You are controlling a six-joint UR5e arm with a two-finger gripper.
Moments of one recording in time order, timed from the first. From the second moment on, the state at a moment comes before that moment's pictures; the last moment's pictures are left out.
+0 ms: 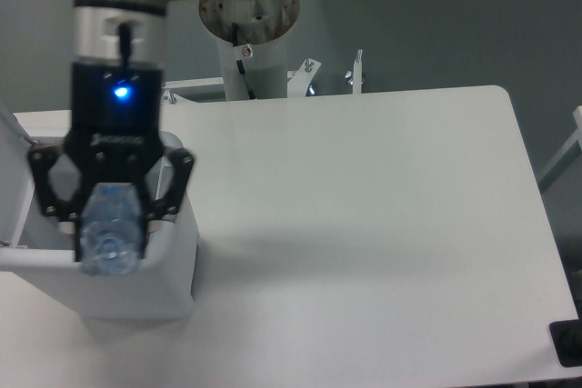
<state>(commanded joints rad) 2.05 -1.84 -1.36 -0.71 1.36 -0.25</state>
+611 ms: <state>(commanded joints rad) 2.15 -1.81 -1.35 -0.72 1.37 -0.17</state>
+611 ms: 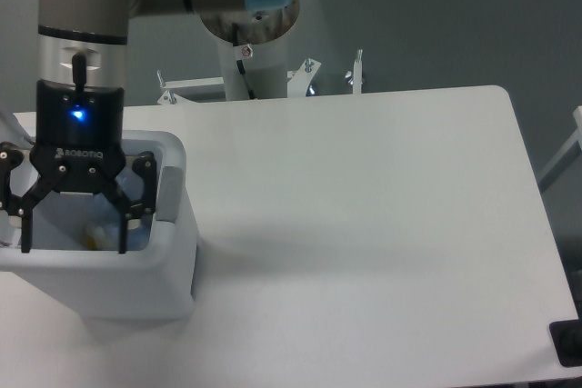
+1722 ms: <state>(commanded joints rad) 2.67 -1.75 -1.41 -0.88 1.50 0.75</state>
